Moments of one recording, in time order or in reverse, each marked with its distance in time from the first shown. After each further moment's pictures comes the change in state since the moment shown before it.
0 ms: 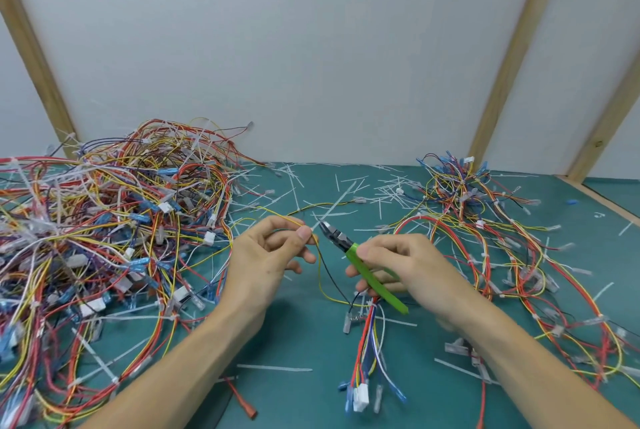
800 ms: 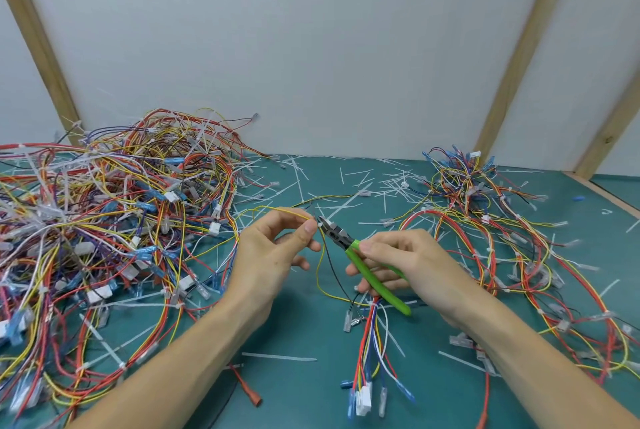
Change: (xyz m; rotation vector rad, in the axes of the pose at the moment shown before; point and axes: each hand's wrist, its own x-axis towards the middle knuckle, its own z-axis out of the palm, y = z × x) left_hand -0.002 -0.001 0.001 0.024 0.011 0.003; right_hand -0.001 0.001 0.003 0.033 -0.066 0.007
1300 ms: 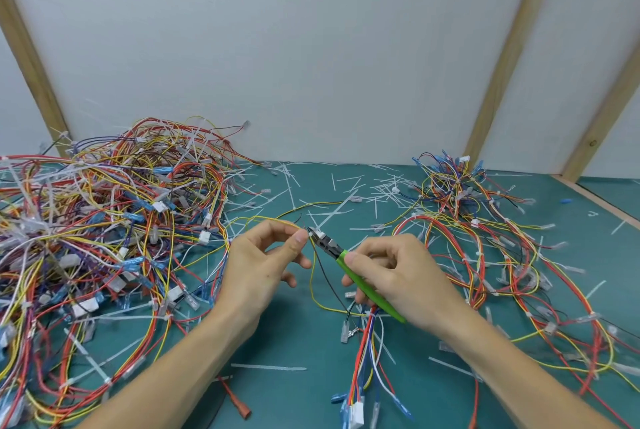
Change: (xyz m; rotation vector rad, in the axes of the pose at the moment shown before) left_hand 0.000 -0.002 0.001 0.081 0.018 -0.002; right_hand -0.006 0.002 0.008 -0.212 0.151 -0.165
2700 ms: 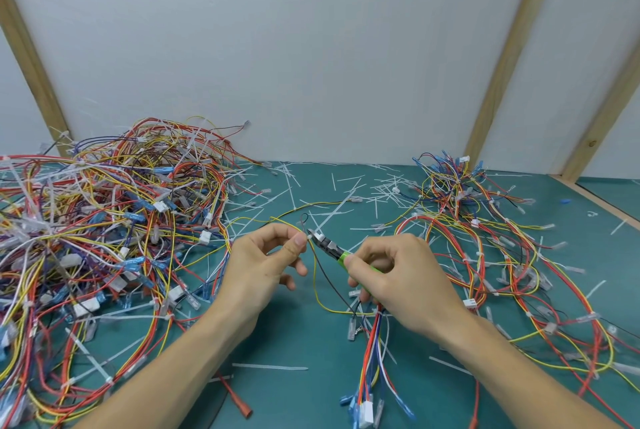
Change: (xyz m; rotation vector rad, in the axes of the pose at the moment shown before) left_hand -0.001 0.003 -0.005 -0.026 -0.079 -0.067; right_hand -0.003 -0.003 0.004 -0.195 0.113 -0.099
